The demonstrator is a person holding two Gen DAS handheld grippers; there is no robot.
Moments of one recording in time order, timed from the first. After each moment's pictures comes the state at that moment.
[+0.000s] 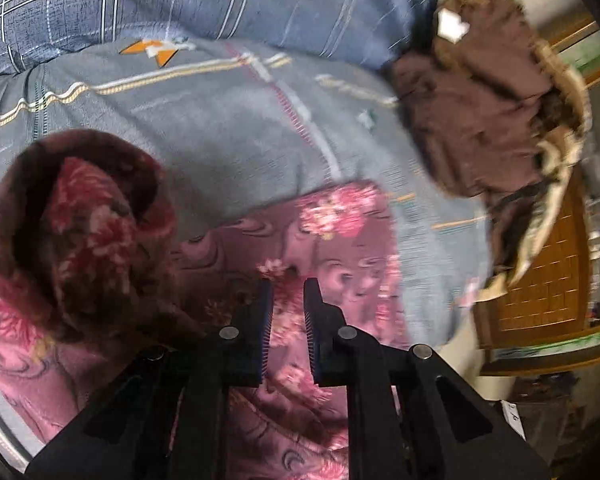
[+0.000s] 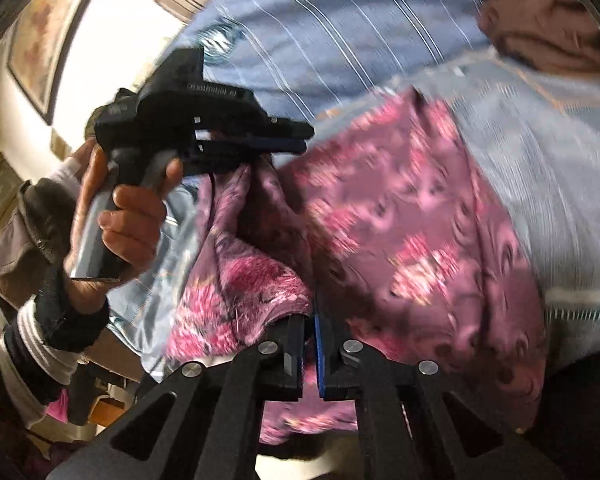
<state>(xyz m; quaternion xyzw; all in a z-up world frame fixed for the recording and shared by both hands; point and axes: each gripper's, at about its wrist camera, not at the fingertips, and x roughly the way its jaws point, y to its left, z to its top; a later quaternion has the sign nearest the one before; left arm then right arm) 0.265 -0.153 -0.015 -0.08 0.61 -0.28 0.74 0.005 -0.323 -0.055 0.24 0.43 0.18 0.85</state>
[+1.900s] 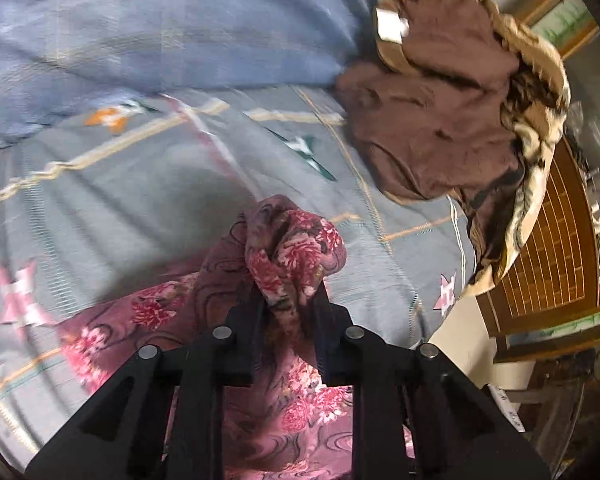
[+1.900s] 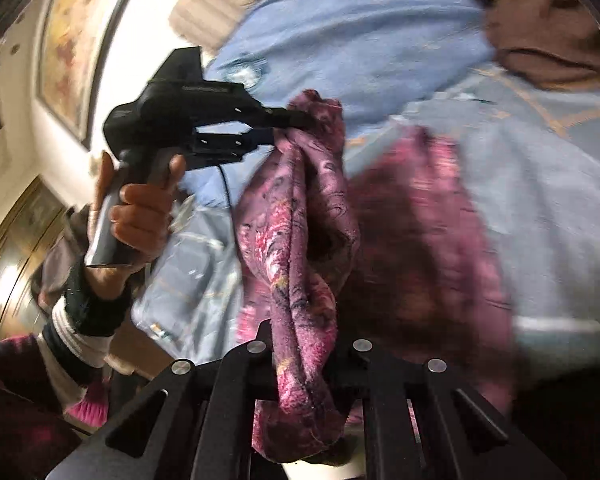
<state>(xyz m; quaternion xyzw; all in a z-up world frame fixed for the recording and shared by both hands) 0.257 -0.213 0.053 -0.03 0.59 -0.31 0.75 -0.019 -0.399 -0.037 0.32 0.36 0.22 0.85</state>
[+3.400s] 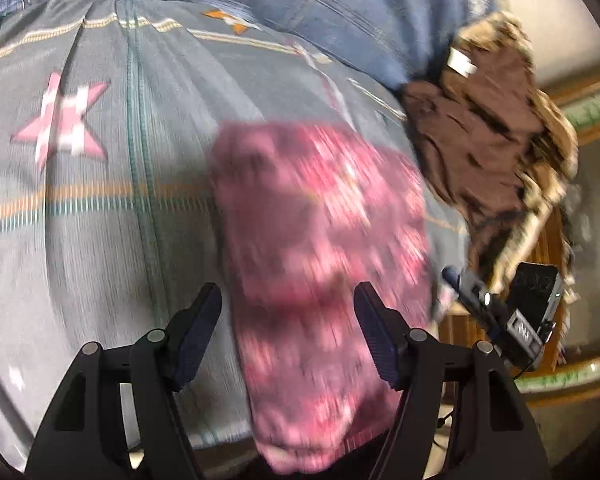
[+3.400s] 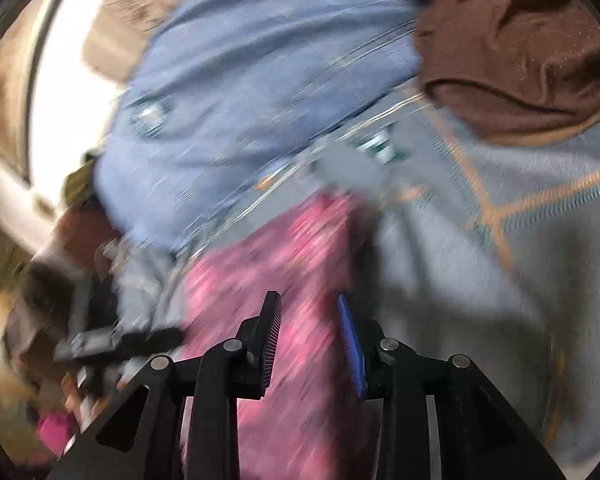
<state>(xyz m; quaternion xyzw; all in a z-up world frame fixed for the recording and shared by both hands) 0.173 -0.076 -0.002 -0.19 0.60 -0.27 0.73 0.059 -0.442 -0.016 0.32 0.42 0.23 0.82</state>
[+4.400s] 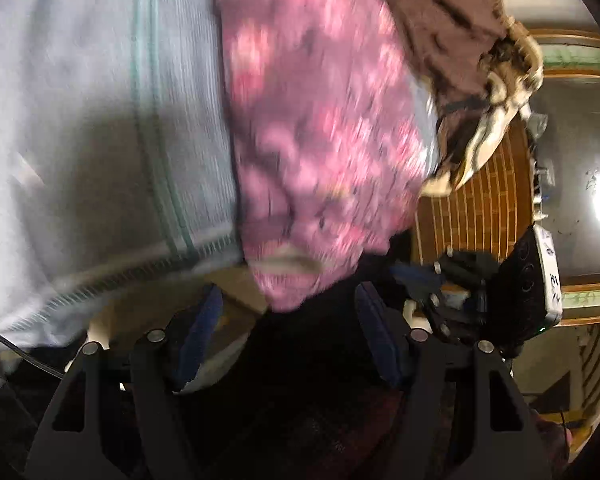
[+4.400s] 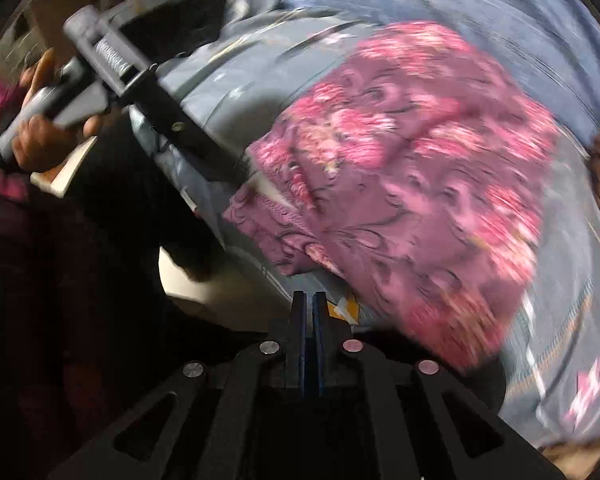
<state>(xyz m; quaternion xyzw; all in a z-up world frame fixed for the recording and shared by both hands) 0.067 -0.051 -0.040 -0.18 0.66 -0.36 0.63 -0.044 -0.271 -0.032 -0.10 0.51 0.29 0.80</state>
